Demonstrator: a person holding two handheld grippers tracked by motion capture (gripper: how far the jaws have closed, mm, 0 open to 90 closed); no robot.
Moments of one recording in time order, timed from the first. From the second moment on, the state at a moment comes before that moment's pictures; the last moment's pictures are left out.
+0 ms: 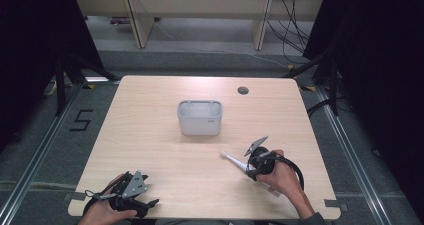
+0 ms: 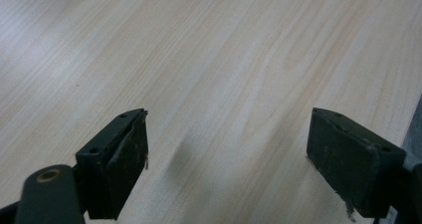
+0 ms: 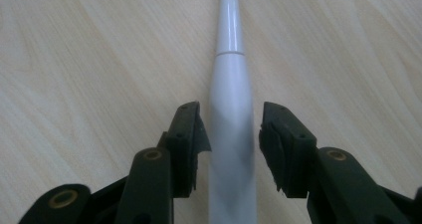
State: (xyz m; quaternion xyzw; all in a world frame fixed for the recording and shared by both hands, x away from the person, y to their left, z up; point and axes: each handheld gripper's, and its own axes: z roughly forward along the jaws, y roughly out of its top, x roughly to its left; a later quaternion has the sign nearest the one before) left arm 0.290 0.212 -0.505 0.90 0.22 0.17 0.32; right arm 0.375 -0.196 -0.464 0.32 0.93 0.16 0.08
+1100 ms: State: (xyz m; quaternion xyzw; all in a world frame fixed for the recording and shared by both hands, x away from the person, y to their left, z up) left arm 0.289 0.212 -0.504 0.90 0.23 0.17 0.31; right arm 0.394 -0.179 -0.473 0.27 0.96 0.07 0.04
